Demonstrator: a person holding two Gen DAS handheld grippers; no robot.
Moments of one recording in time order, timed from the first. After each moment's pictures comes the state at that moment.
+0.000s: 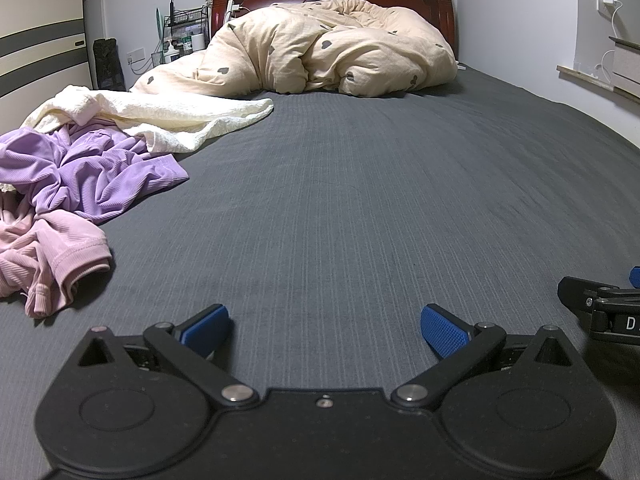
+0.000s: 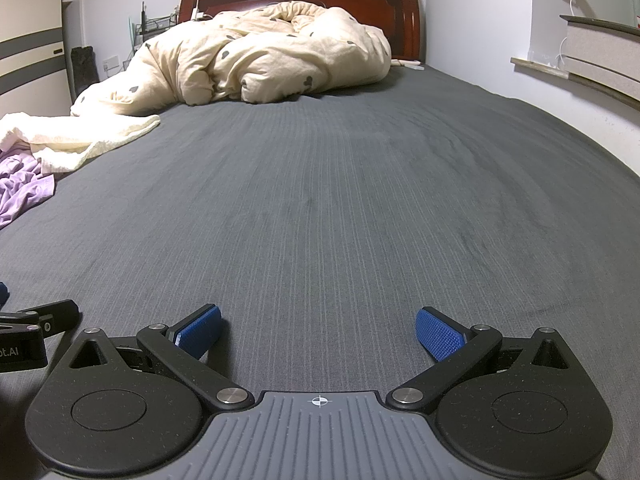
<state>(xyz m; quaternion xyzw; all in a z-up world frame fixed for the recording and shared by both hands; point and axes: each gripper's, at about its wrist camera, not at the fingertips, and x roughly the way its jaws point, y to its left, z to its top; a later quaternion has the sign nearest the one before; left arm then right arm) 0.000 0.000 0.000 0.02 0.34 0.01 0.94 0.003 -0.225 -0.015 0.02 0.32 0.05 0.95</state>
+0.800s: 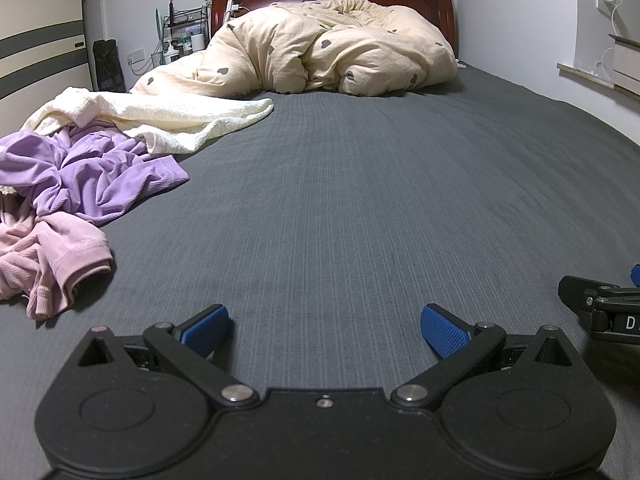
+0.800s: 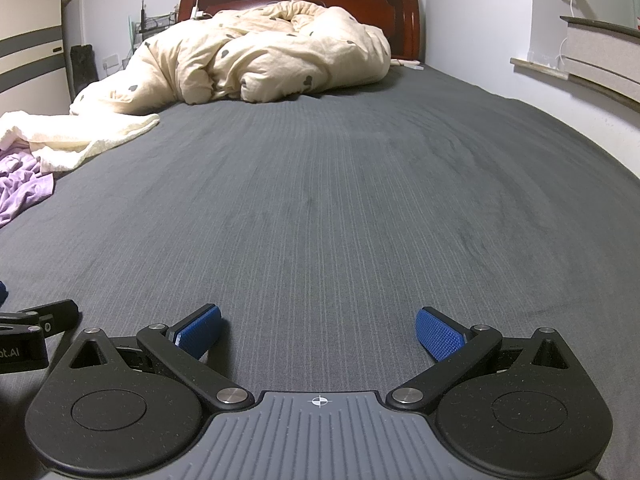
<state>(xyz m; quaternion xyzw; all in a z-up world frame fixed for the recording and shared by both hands) 0.001 0.002 0.001 0.03 0.34 0.01 0.94 0.004 -0.224 -0.018 0.01 0.32 0.04 0.95</state>
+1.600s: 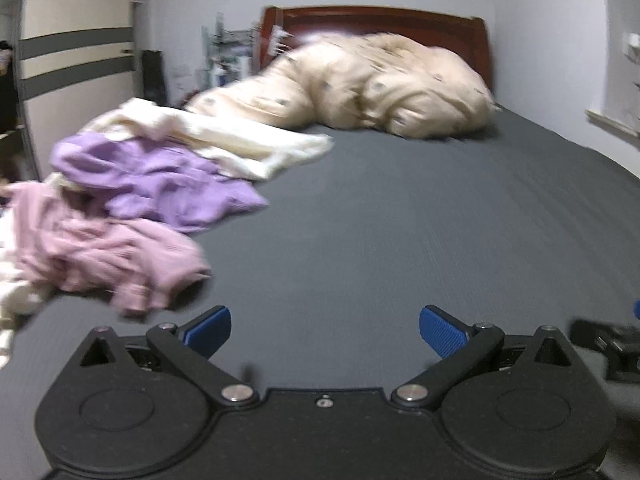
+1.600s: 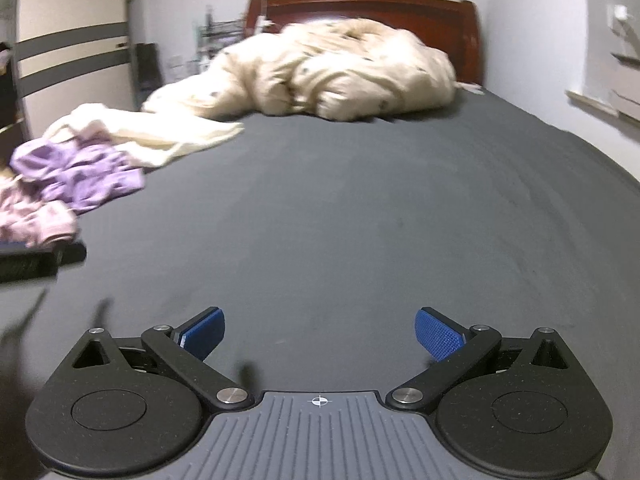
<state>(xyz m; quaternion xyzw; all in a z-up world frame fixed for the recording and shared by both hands) -0.045 0.053 0.038 -0.01 0.29 0.08 0.95 -0.045 -0.188 0.016 -0.01 0.30 0.14 0.94</state>
